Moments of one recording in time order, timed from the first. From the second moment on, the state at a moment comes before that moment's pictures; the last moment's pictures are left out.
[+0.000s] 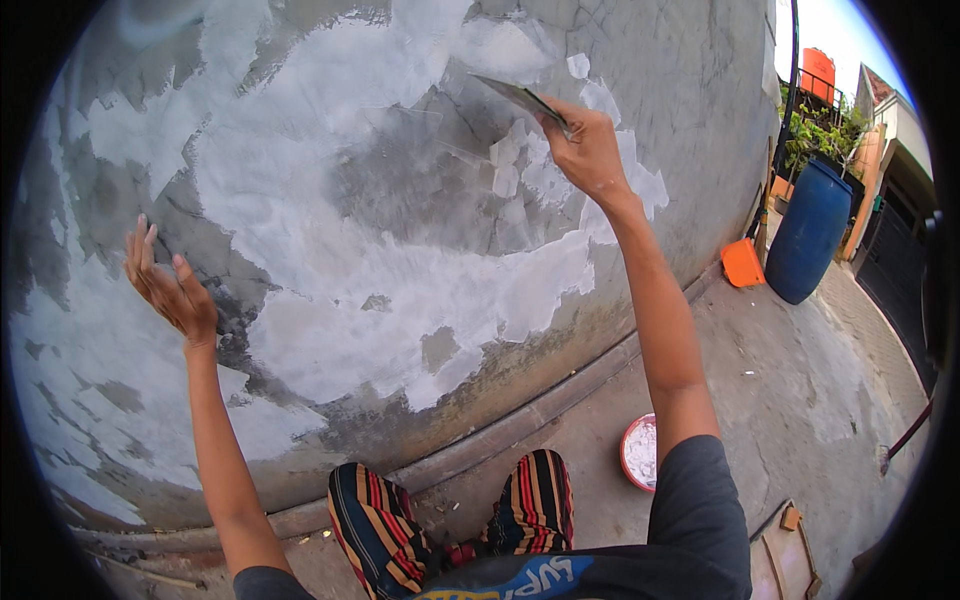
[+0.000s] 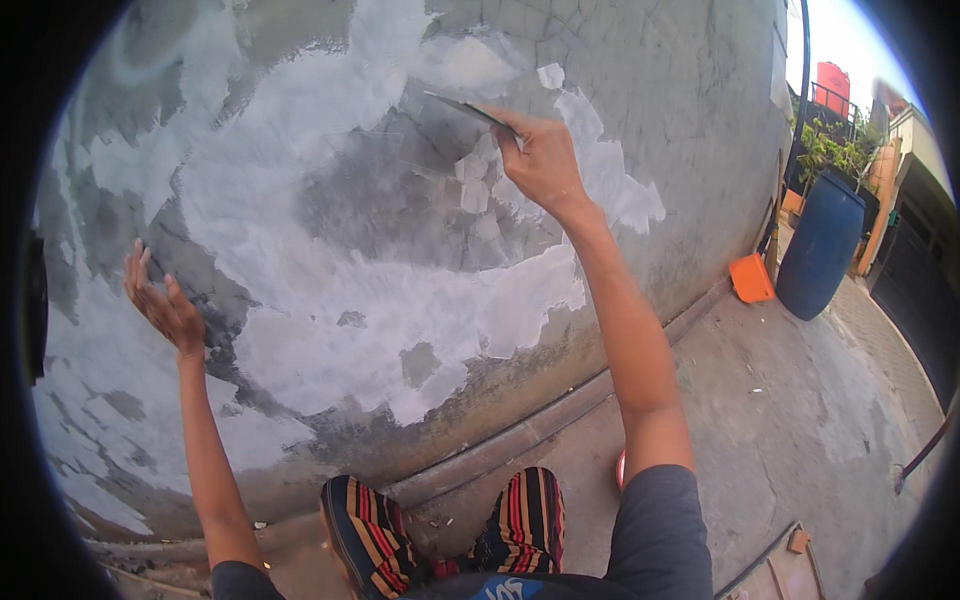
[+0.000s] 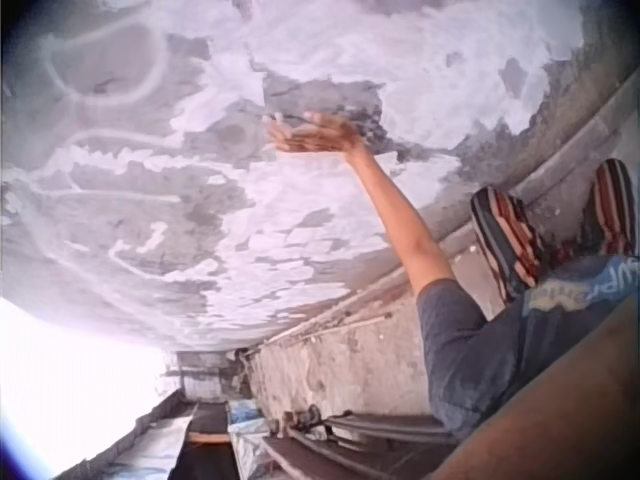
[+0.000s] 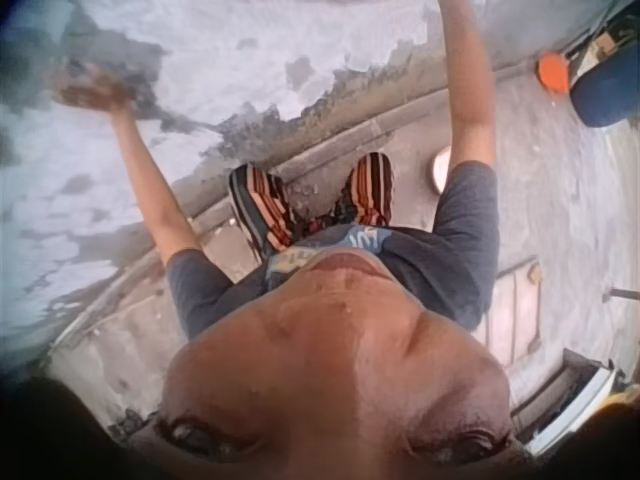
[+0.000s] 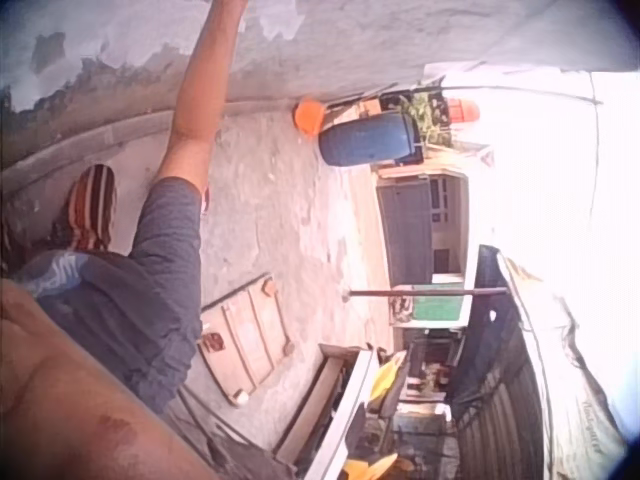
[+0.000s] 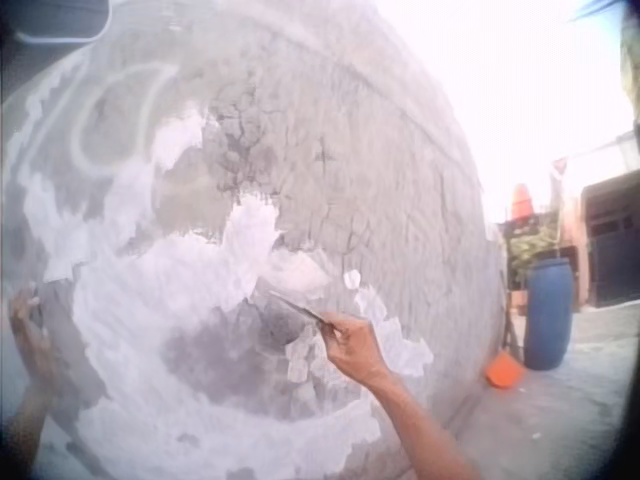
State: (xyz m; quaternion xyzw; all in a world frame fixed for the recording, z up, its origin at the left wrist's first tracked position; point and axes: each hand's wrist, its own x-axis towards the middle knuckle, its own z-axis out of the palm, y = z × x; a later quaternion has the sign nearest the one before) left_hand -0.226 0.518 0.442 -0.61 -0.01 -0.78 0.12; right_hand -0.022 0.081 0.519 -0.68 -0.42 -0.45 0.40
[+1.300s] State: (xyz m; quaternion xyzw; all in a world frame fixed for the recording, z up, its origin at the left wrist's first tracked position) left_hand -0.226 0.515 0.441 -0.60 0.00 -0.79 0.13; right_hand 0.008 0.081 0.537 -0.67 -0.46 -0.52 0.25
